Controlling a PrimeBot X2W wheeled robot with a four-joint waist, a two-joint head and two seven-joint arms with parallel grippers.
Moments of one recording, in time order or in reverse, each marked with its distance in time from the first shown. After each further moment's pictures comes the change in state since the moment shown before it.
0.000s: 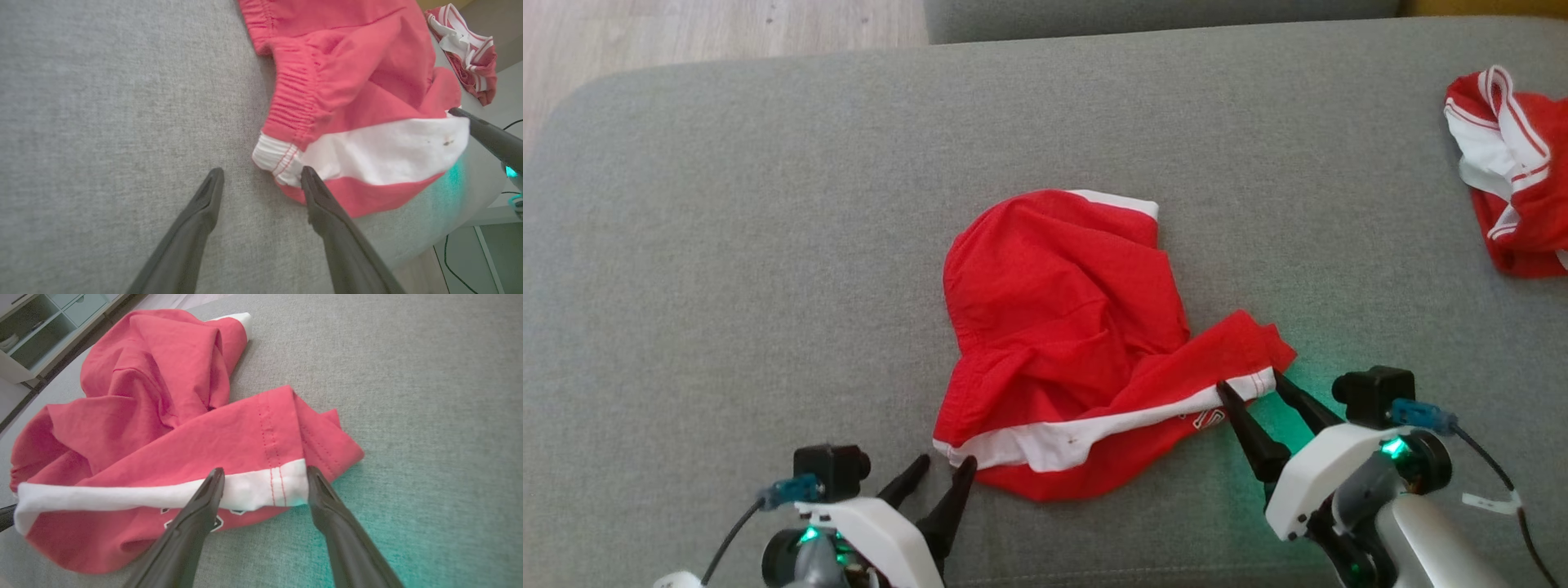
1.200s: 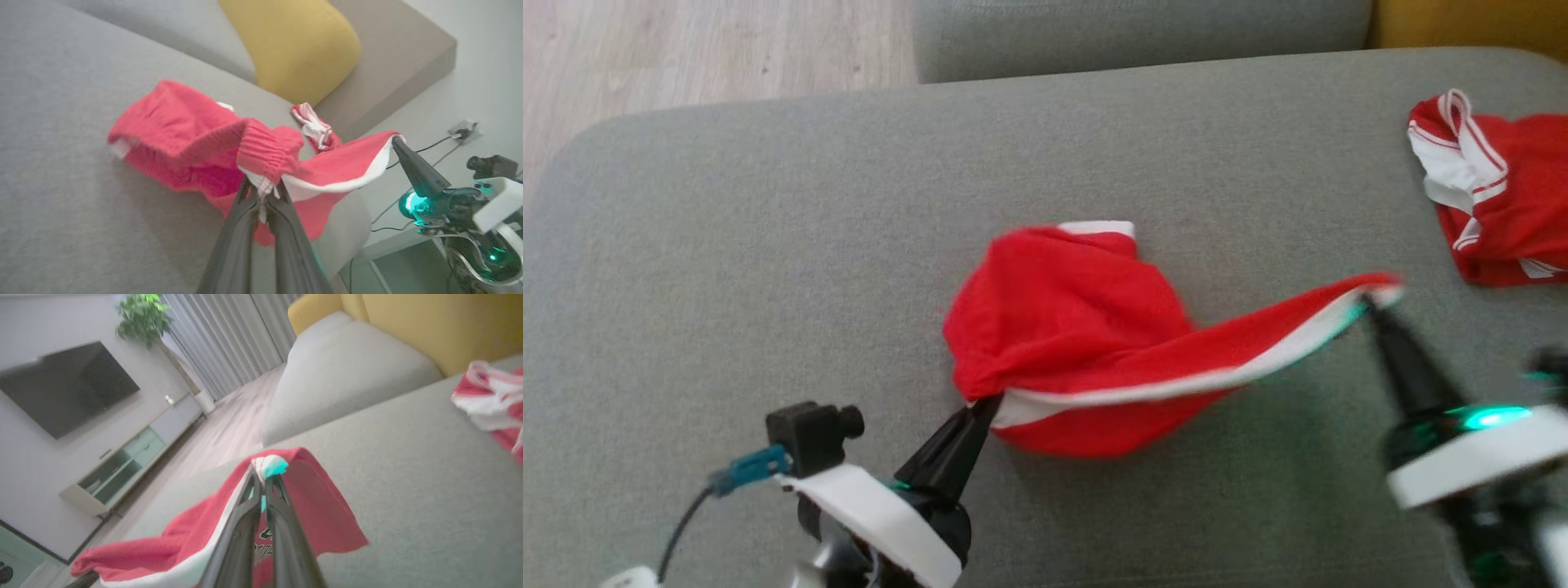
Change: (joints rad) left arm 0.033 0.021 -0.035 -0.351 -0.233 -0.031 0.013; right arm 0.180 -0.038 -0.229 -0.508 0.316 0.000 0.043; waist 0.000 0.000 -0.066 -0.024
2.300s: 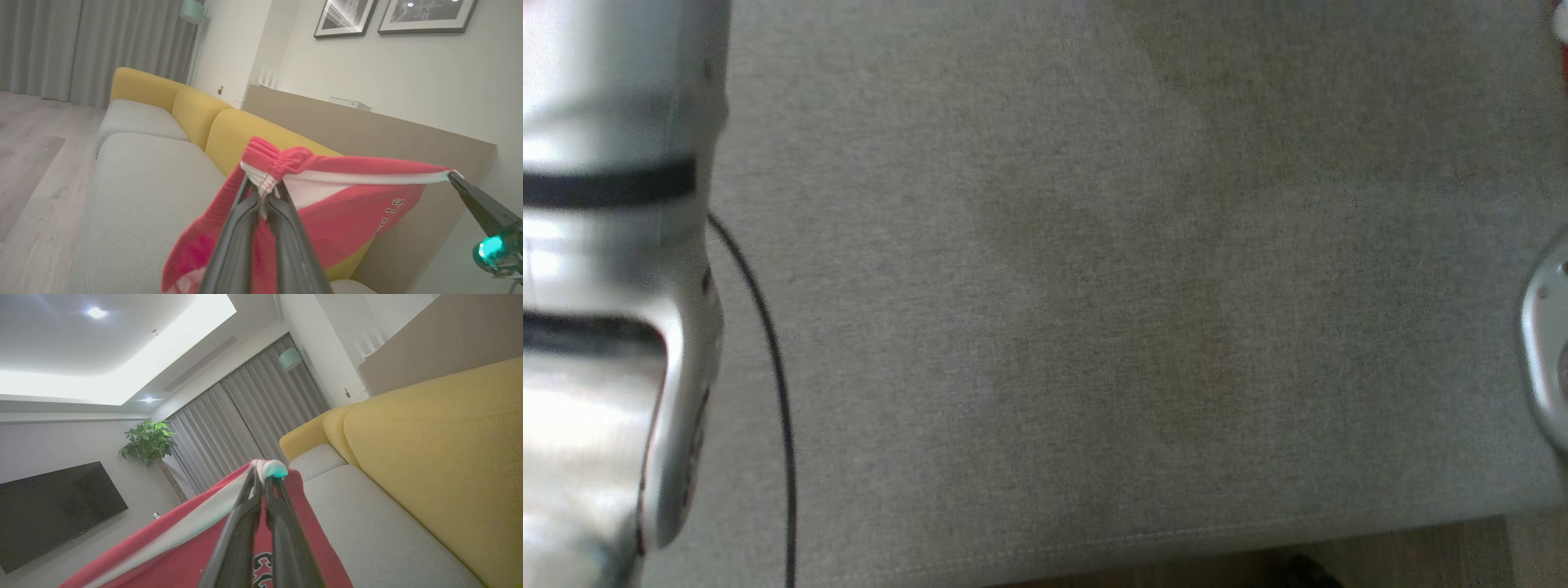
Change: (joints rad) left arm -1.451 -0.091 0.123 0.491 0.117 0.136 0.052; right arm -1.428 0.177 -0.446 0.454 -0.286 0.000 0.229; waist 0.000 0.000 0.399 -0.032
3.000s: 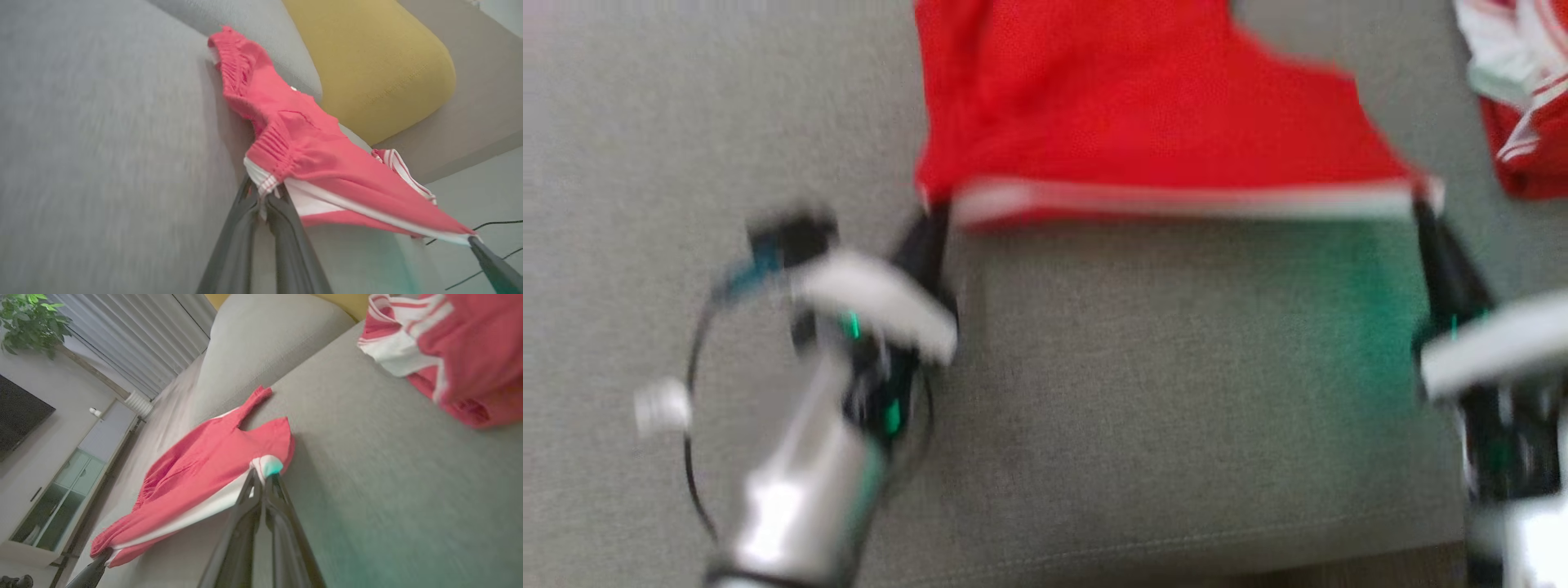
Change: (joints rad) left arm 0.863 -0.026 -0.103 0.219 -0.164 -0.147 -0.331; right arm 1.187 -0.017 0.202 -0.281 0.246 0.000 -0.084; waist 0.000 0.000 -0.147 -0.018
